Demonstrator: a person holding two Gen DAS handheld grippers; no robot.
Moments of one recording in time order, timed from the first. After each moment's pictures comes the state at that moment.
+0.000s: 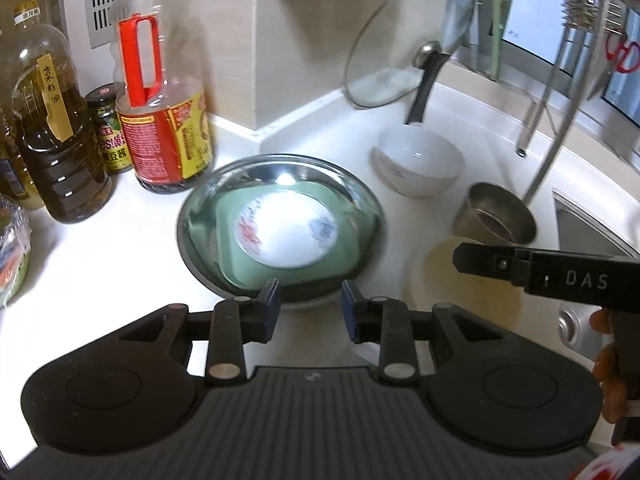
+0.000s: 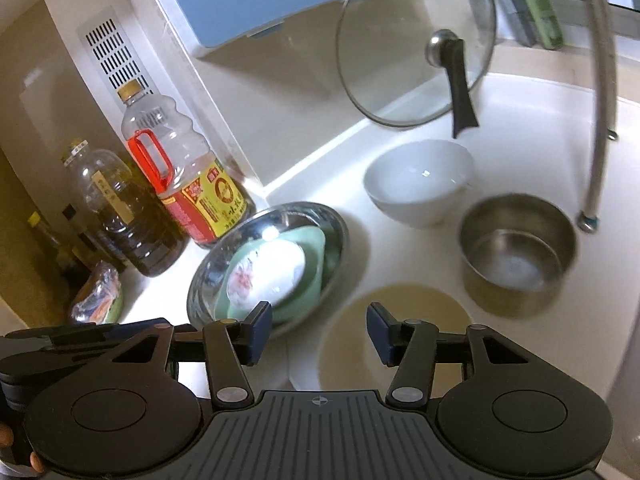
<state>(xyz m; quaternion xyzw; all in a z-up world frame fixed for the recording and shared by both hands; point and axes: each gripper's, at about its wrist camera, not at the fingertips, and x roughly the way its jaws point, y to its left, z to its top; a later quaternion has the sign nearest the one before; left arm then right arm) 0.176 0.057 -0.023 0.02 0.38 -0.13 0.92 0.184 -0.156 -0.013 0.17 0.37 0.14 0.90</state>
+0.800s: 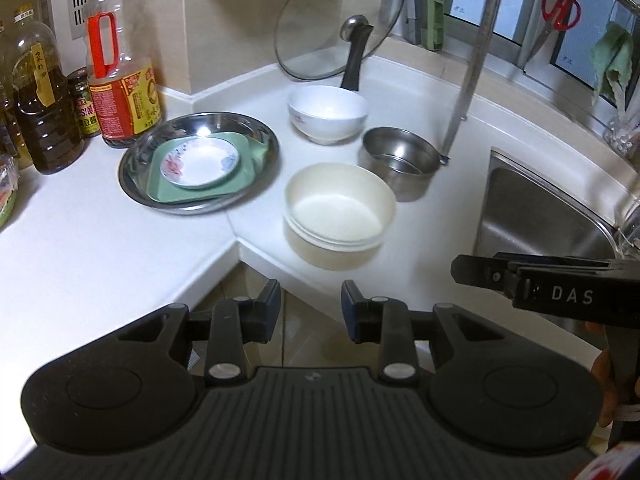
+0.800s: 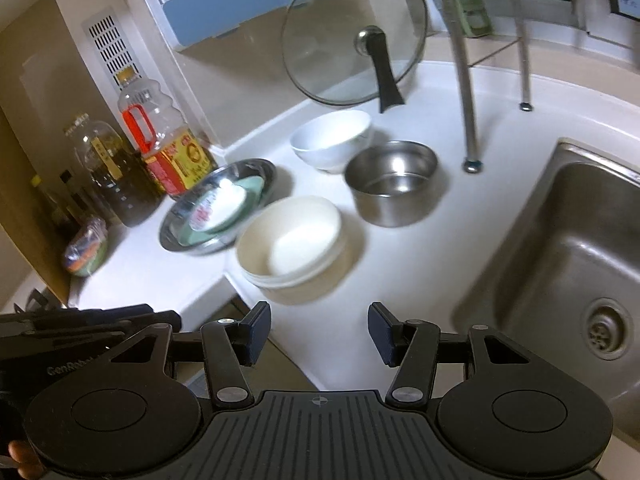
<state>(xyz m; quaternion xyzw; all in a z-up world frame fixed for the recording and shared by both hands) 0.057 -0.033 -0.026 0.01 0.39 -0.13 0.91 0.066 -0.237 -0.008 0.14 0.39 0.11 0.90</state>
